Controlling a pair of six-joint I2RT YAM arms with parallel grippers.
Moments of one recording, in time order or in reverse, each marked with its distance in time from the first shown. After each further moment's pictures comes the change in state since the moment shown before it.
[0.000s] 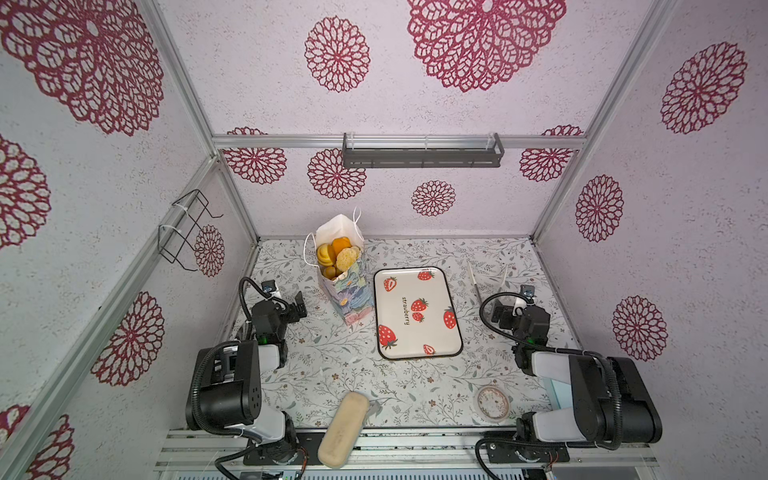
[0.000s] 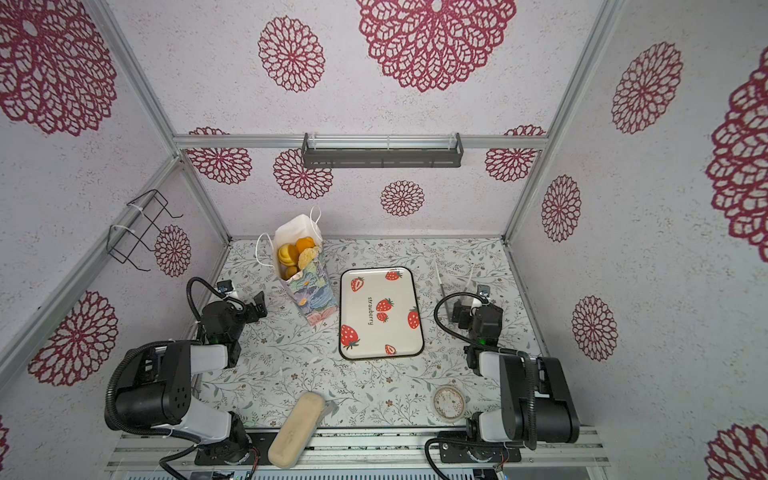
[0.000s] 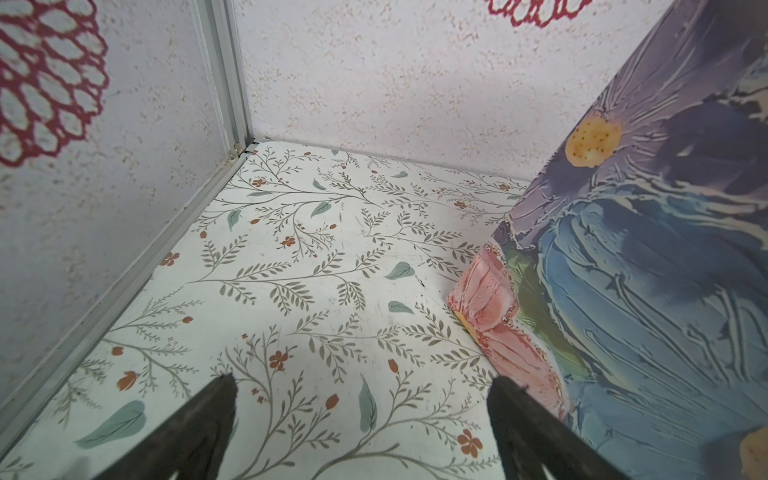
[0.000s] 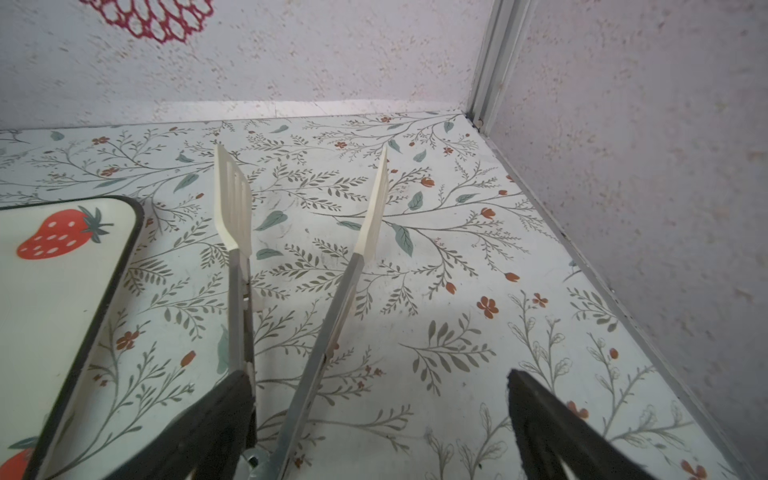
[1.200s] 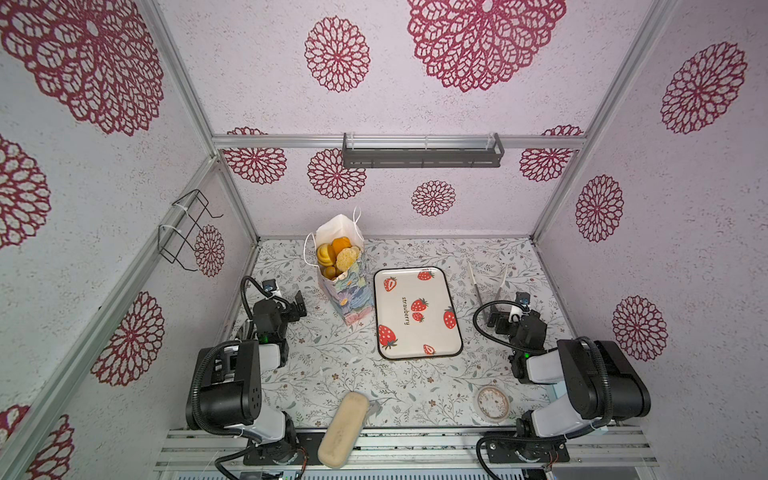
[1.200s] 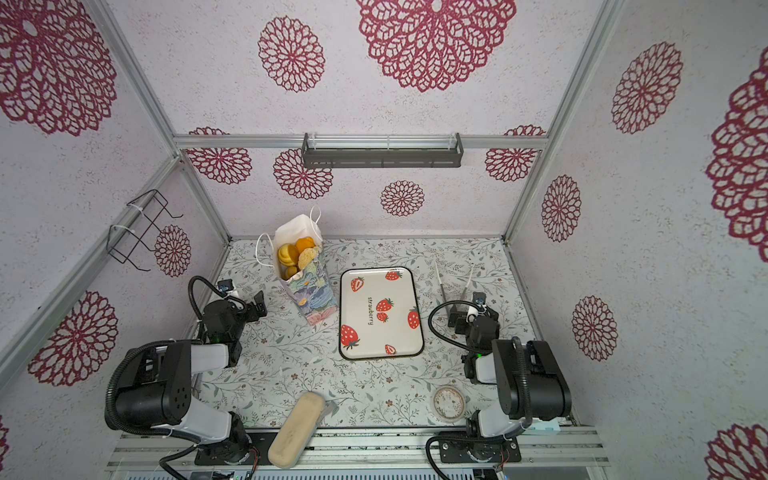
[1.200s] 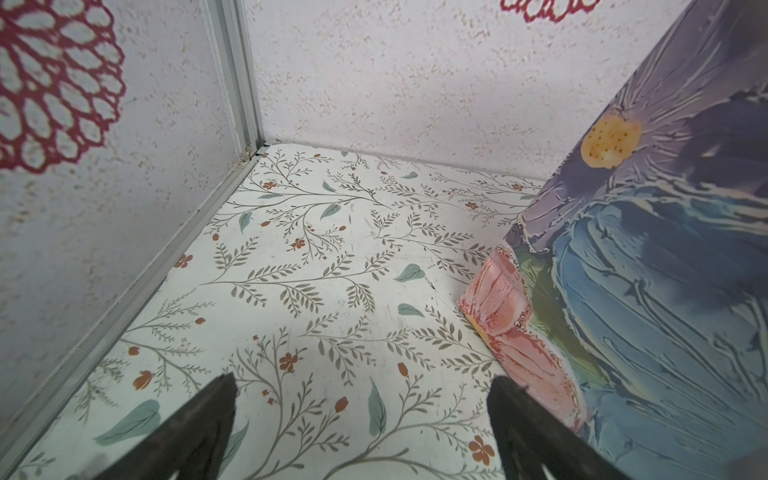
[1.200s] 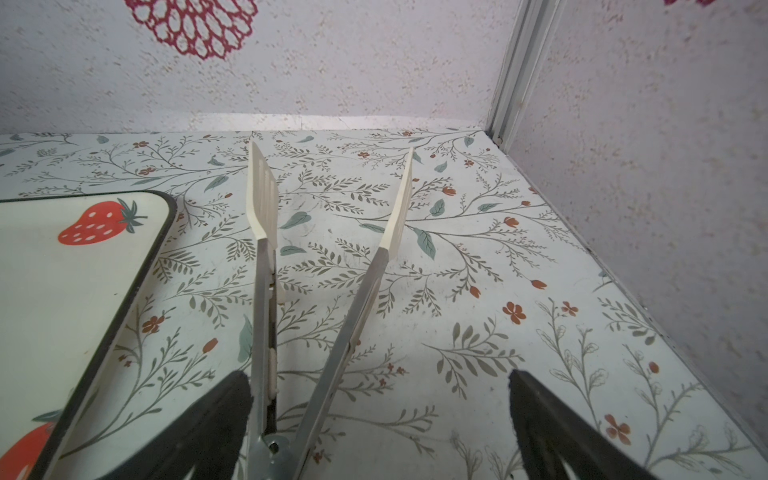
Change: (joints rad) left arm -0.019 0.000 0.011 -0.009 -0.048 0.014; right arm 0.014 0.129 -0.089 0.282 -0.025 -0.018
